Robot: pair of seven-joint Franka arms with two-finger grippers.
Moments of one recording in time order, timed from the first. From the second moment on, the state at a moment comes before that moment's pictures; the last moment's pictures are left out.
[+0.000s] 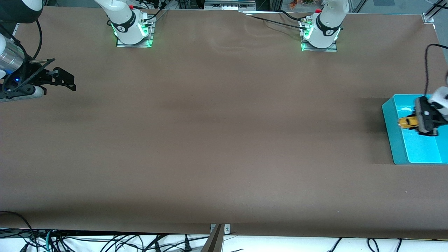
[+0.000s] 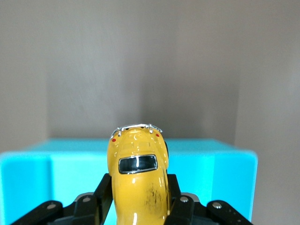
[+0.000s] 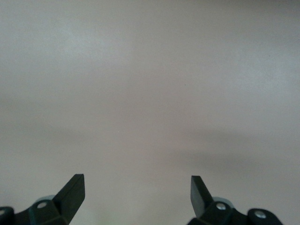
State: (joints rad) left arm 0.52 0.42 -0.07 -1.74 0.11 2.04 1.92; right arm -0.03 -0.01 0.05 -1.73 0.00 1.68 -0.13
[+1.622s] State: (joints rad) left arm 0.54 0.65 -0.13 -1.25 0.18 1.55 1.82; right arm -0.03 -0.01 0.05 -1.73 0.00 1.68 -0.13
